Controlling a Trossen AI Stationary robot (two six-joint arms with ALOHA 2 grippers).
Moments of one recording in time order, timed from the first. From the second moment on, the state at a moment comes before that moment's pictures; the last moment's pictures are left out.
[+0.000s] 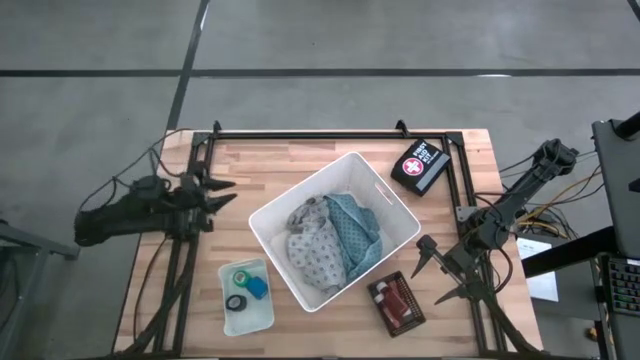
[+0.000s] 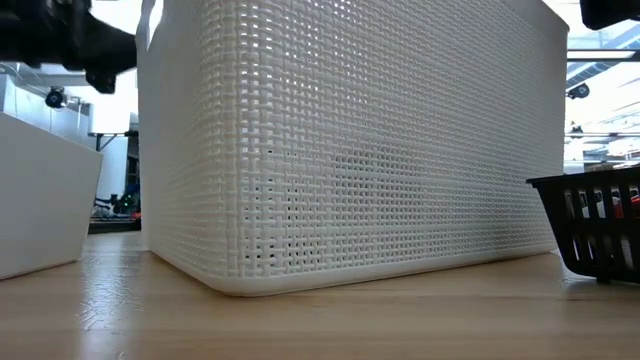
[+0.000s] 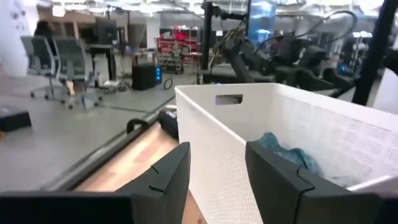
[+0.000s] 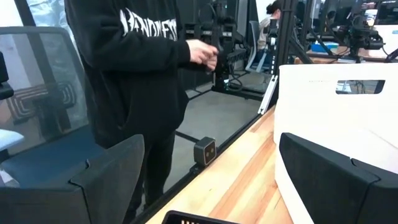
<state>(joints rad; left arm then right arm) 0.13 0.00 0.32 -0.31 -0.08 -0.03 0.76 0.71 0.26 0.42 0.08 0.08</state>
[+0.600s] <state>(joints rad) 0.13 0.01 0.00 0.04 -0.11 -0.18 0.76 0.71 0.26 0.42 0.08 0.08</state>
